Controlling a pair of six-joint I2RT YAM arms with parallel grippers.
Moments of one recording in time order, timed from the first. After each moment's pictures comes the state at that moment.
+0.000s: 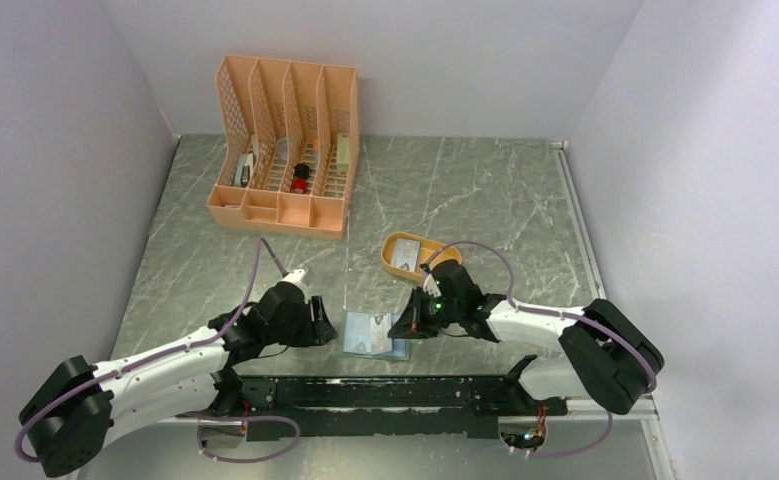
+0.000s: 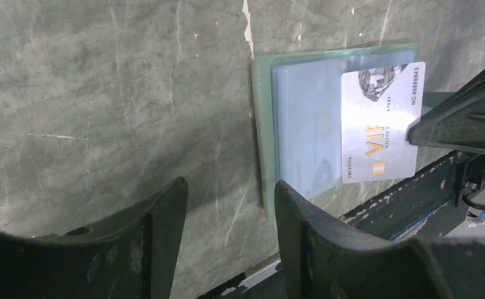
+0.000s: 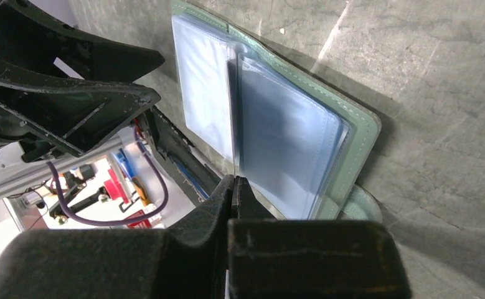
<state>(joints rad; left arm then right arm) -0.83 0.89 0.27 -0.18 0.01 -0.82 0.73 1.30 0.37 0.16 -0.50 0.98</state>
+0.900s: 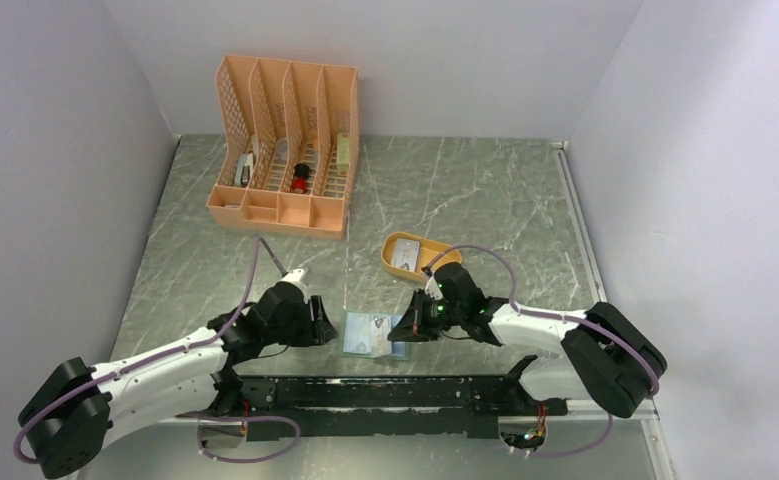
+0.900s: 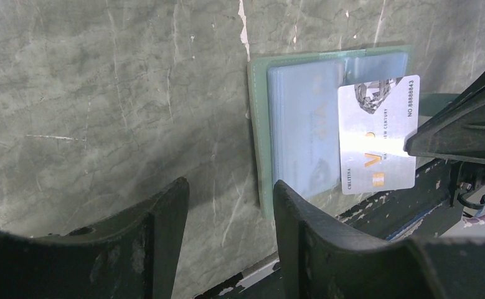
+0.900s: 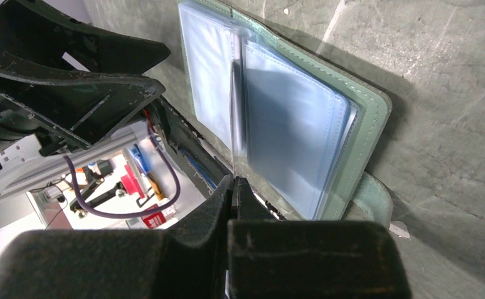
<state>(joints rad) -0.83 0.88 0.27 -0.18 0.01 -0.83 0.73 1.28 0.33 0.19 -0.54 1.04</state>
